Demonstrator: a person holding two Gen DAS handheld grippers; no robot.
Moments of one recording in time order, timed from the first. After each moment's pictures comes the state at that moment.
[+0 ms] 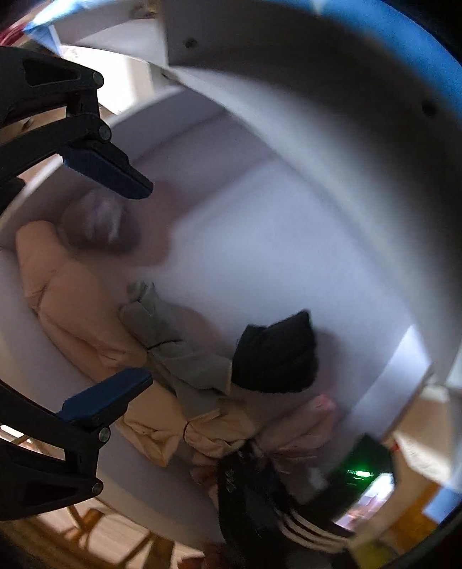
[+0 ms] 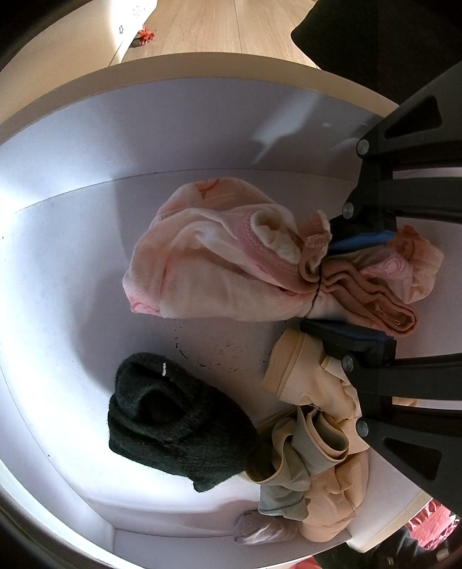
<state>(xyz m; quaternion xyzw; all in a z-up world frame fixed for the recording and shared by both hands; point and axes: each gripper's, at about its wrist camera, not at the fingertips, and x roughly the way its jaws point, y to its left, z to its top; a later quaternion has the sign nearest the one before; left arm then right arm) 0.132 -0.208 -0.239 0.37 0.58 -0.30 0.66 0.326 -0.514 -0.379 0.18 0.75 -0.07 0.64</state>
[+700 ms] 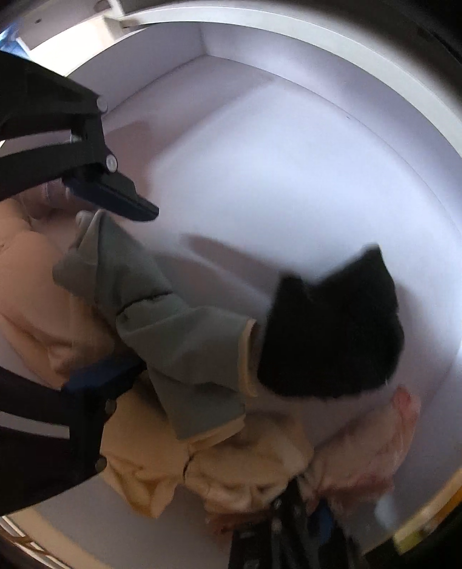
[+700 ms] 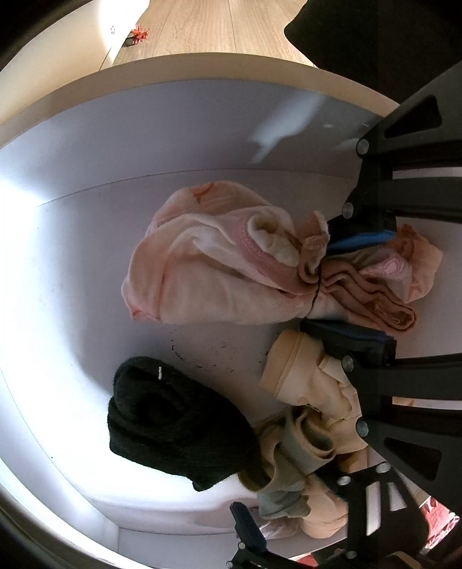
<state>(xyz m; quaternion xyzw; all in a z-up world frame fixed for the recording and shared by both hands) 0.134 -0.230 -0.323 0.41 0.62 -0.31 0.60 0.323 -0.524 -0.379 0.18 0.75 -0.07 0.63</state>
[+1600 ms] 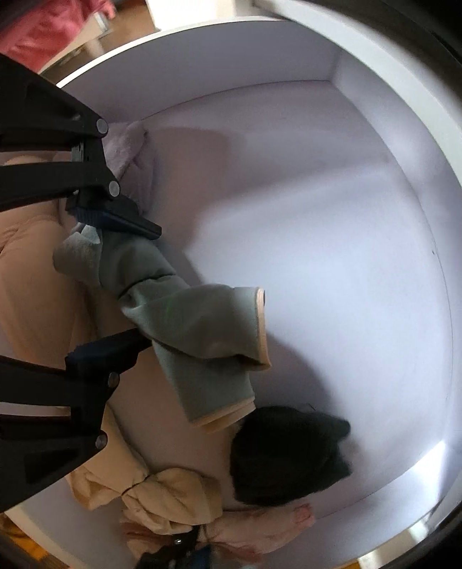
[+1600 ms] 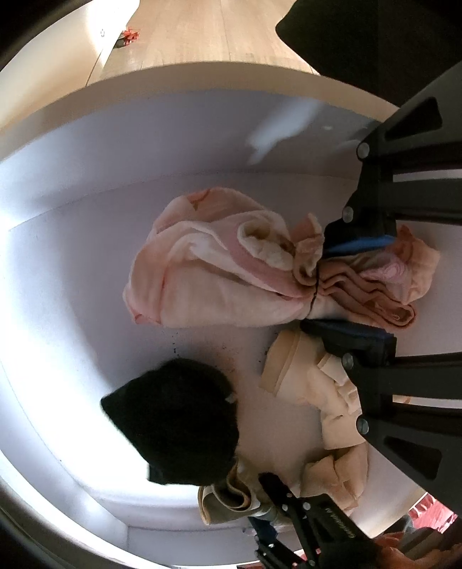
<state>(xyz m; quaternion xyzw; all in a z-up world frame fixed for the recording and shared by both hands) 0.177 -0.207 -0.331 0.24 0.70 -0.18 0.65 0.312 -0.532 -0.377 0.21 0.74 -0.07 0.63</state>
